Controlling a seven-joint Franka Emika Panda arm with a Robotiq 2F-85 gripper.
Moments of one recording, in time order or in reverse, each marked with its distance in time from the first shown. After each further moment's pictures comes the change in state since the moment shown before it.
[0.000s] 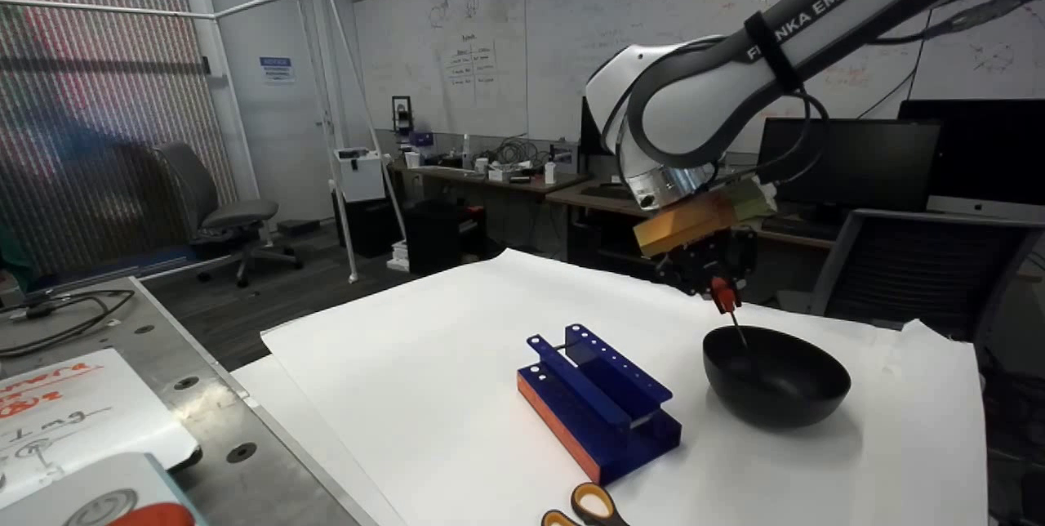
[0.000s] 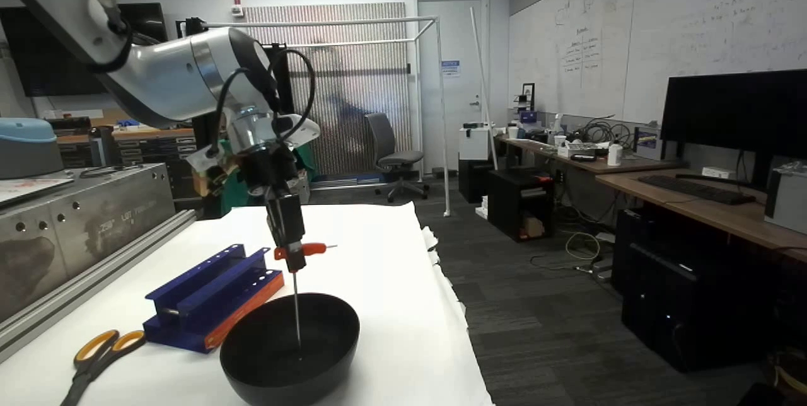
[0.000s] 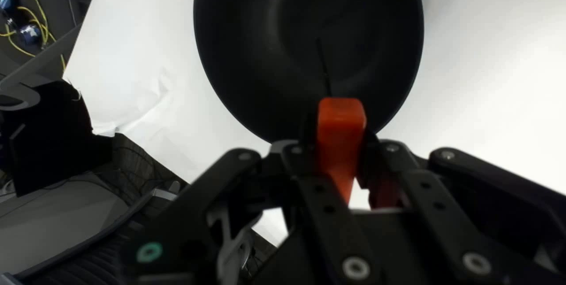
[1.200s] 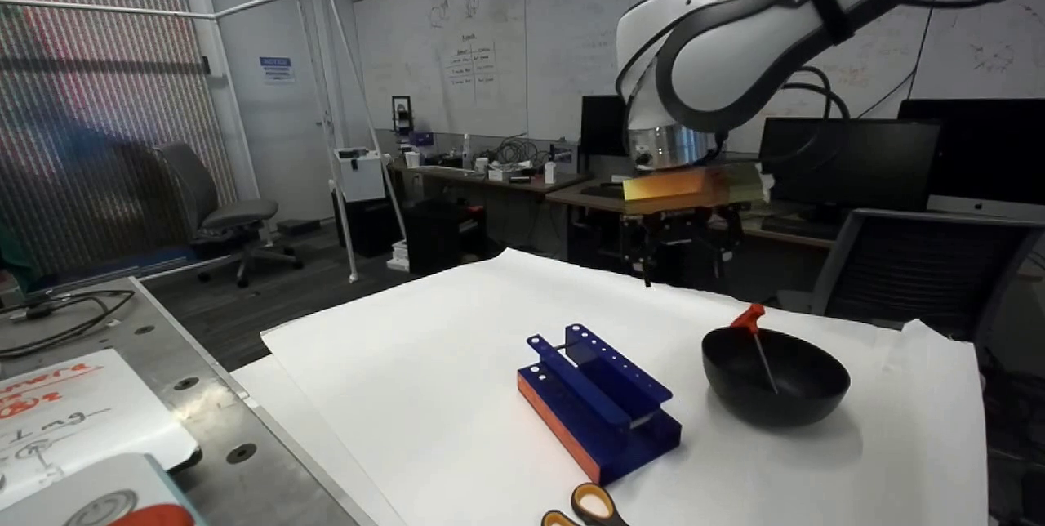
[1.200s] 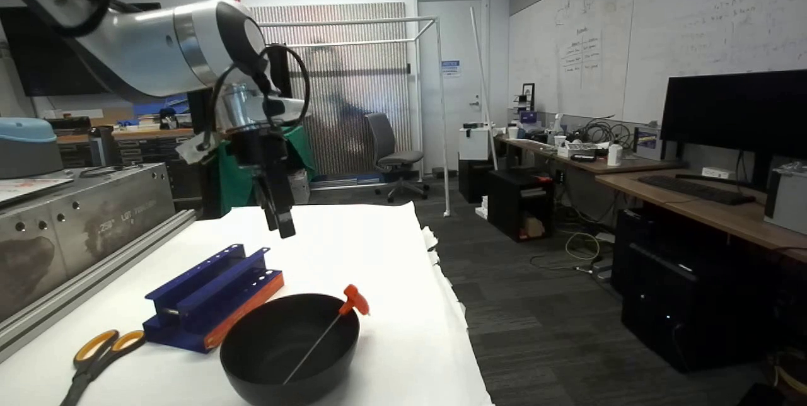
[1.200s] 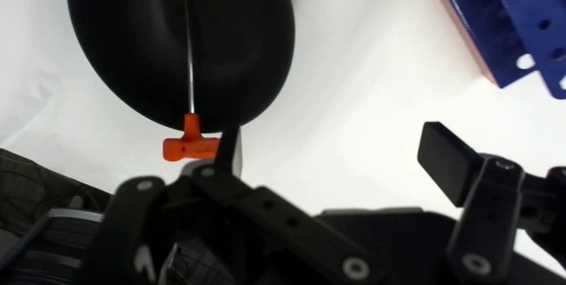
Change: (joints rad) arm 0.007 -0.133 -0.011 -0.115 0.110 0.296 -0.016
